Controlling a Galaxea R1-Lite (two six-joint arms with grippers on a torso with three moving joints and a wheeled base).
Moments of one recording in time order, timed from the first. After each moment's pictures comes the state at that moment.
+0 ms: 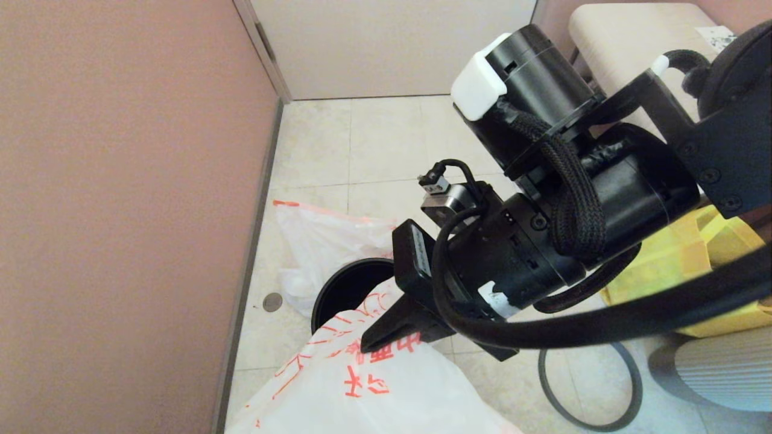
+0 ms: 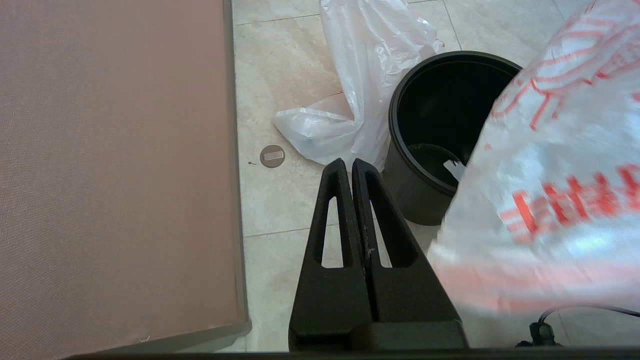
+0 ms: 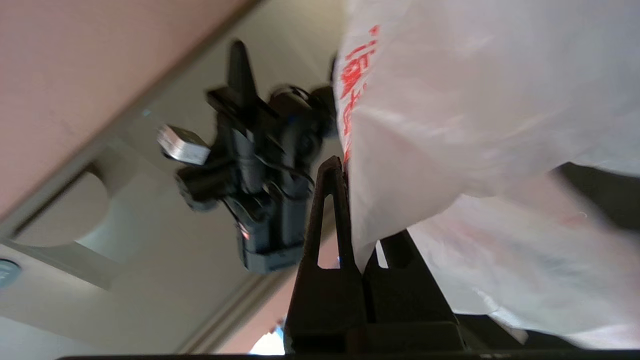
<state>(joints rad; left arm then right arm) 0.00 0.00 0.00 -0.03 -0.03 0.06 0.92 1.88 -1.94 0.86 0.51 0.99</state>
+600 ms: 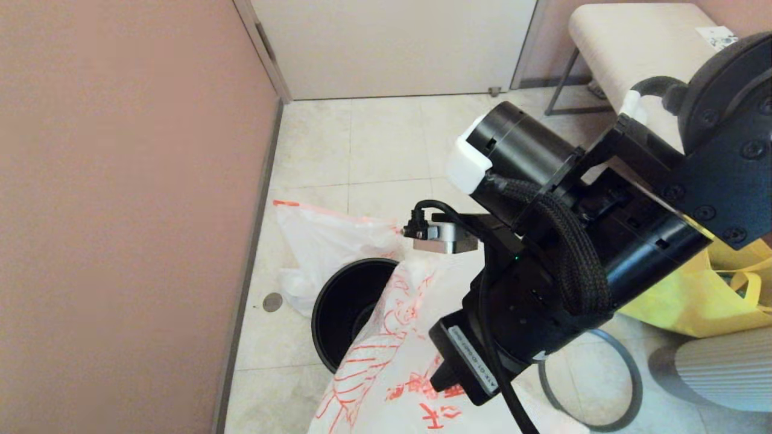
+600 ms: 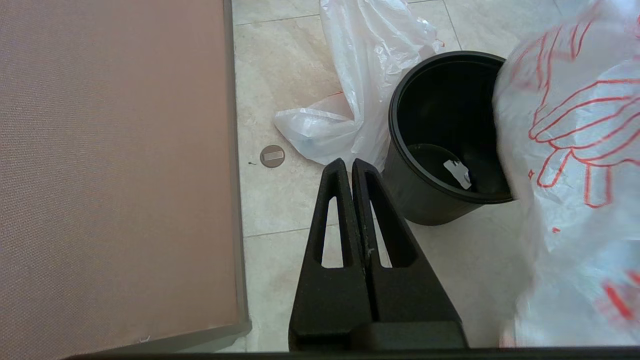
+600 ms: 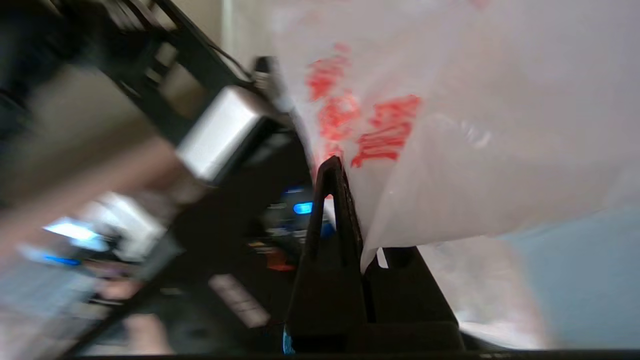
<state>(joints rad) 0.00 0.00 0.00 -0.03 -0.03 0.06 0.94 1.89 -1.92 1.07 0.23 0.29</state>
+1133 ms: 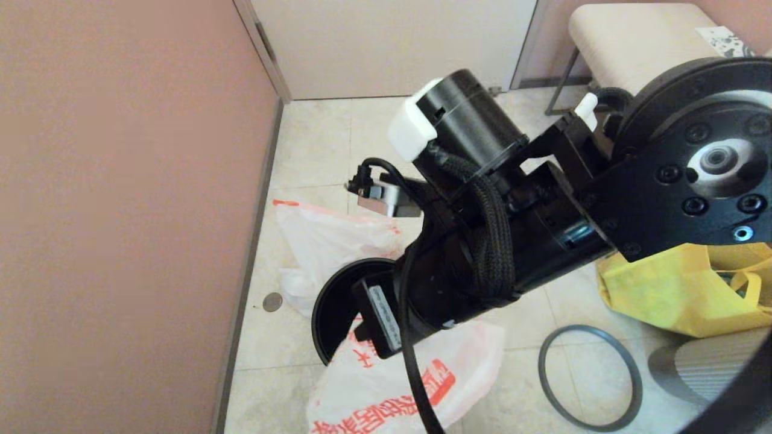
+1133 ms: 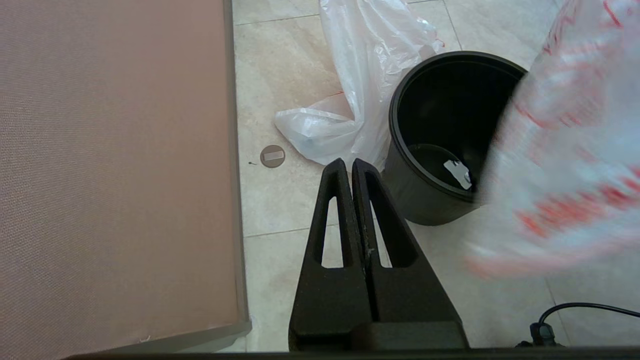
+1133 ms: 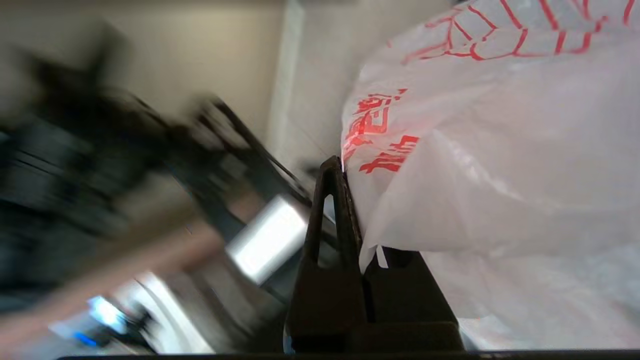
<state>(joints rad) 0.00 0.00 0.00 -0.03 -0.03 0.06 0.98 1.95 -1.96 0.76 0.21 0.39</state>
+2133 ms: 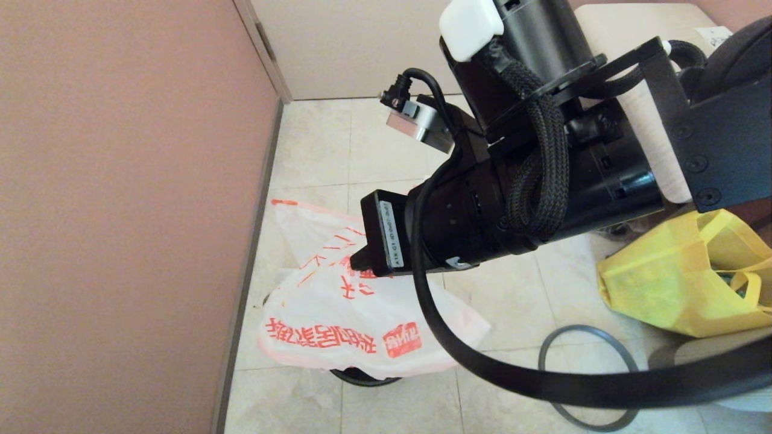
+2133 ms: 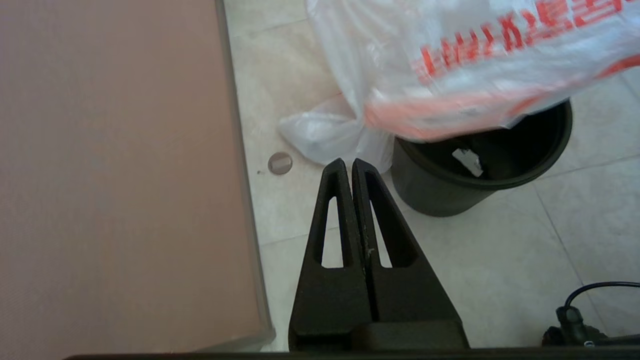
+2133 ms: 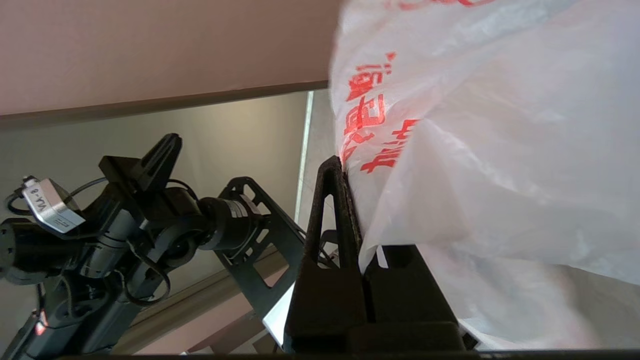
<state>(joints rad) 0.00 0.00 0.00 -0.03 -0.07 0.17 0.96 1.89 -1.96 0.63 0.15 0.49</state>
